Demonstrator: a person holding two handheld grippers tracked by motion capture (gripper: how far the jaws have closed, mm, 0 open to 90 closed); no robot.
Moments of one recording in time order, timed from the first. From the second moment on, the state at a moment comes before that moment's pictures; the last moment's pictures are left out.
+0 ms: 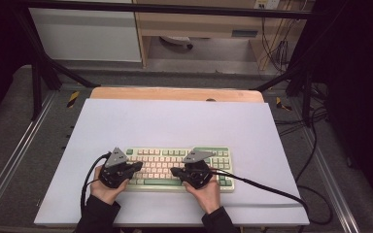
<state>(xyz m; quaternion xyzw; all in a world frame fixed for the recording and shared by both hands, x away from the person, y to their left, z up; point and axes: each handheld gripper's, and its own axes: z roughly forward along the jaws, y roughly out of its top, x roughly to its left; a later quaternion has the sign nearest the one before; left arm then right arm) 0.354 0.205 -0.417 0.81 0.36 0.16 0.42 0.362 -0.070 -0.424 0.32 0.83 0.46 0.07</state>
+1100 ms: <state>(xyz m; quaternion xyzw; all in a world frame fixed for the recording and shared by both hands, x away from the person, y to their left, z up) 0.354 0.211 -0.416 0.81 0.37 0.16 0.43 0.364 -0.054 -0.435 0.31 0.84 0.44 0.06</state>
